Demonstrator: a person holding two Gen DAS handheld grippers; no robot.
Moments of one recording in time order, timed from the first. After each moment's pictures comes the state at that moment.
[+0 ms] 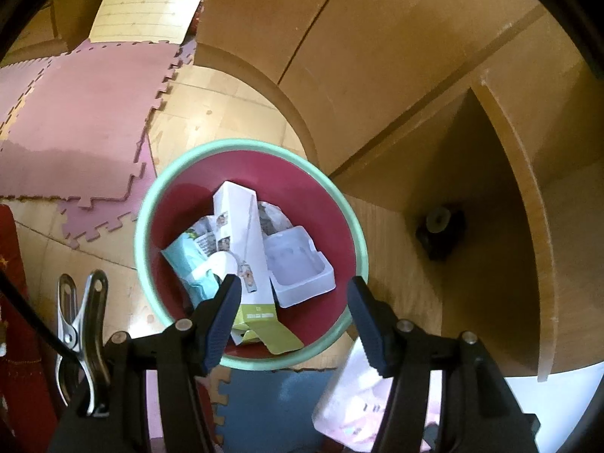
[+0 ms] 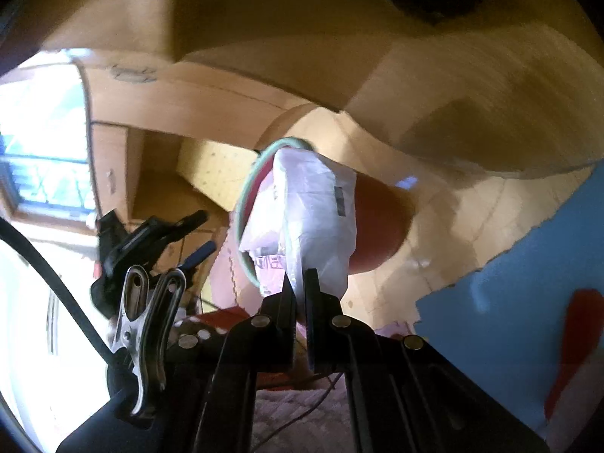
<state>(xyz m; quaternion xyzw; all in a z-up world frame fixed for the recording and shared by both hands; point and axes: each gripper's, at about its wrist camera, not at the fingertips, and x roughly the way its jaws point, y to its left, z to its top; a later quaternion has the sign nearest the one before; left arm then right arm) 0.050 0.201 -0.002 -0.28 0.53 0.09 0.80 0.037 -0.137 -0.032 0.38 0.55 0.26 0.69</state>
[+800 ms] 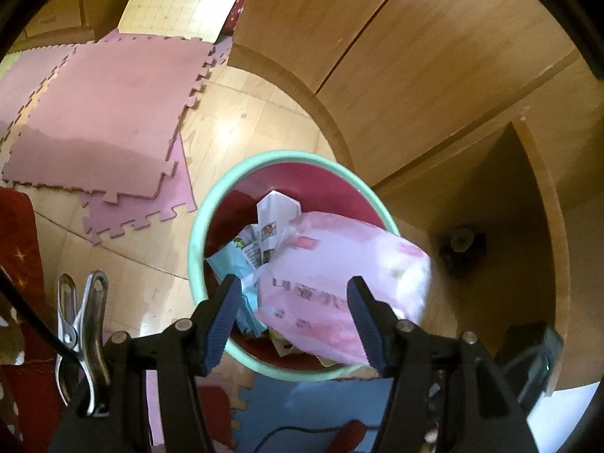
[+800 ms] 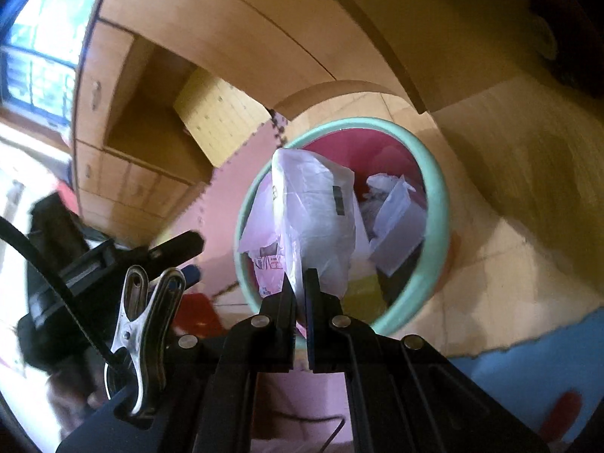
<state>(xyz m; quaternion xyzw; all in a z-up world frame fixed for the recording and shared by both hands) 0.037 0.243 -0.014 -0.30 0.52 0.13 0.79 0.123 0.026 -0.059 0.20 0.58 0.31 0.73</state>
